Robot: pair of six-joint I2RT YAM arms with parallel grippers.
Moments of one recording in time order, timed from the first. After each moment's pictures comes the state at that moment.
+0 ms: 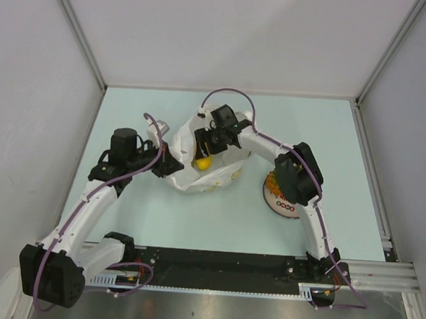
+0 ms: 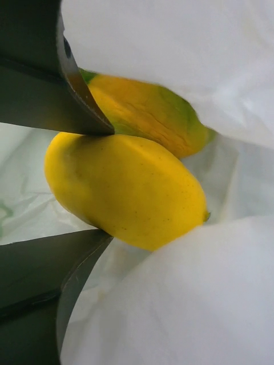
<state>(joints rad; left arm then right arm) -0.21 0.98 0.77 -0.34 0.68 -0.12 0.67 2.29 1.85 -0.42 -0.34 0.21</state>
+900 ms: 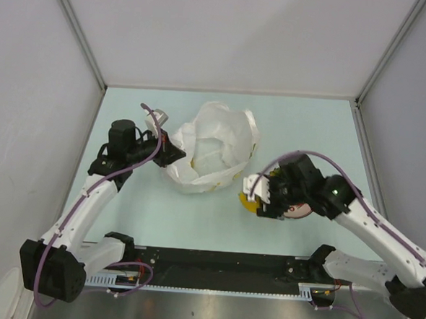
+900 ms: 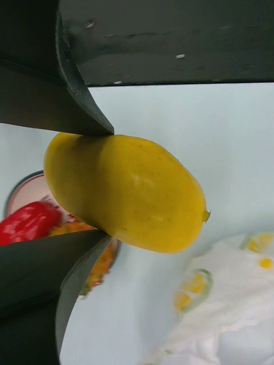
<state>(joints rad) -0.21 1.04 0.84 -0.25 0.68 -0.15 0.80 1.06 1.12 -0.92 -0.40 -0.70</state>
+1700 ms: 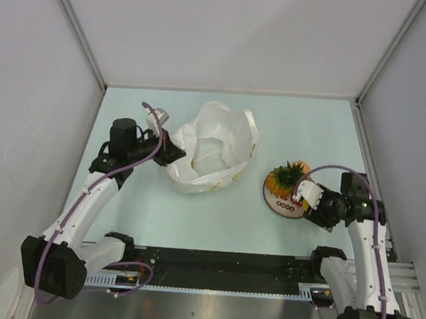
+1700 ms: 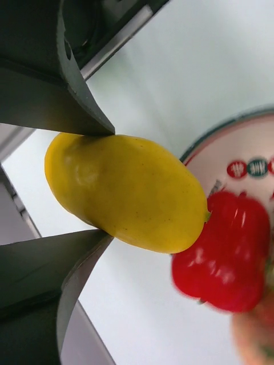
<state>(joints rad) -0.21 1.05 0.86 -0.26 0.68 -0.15 -0.07 0.75 0.72 -1.12 -0.32 -1.27</state>
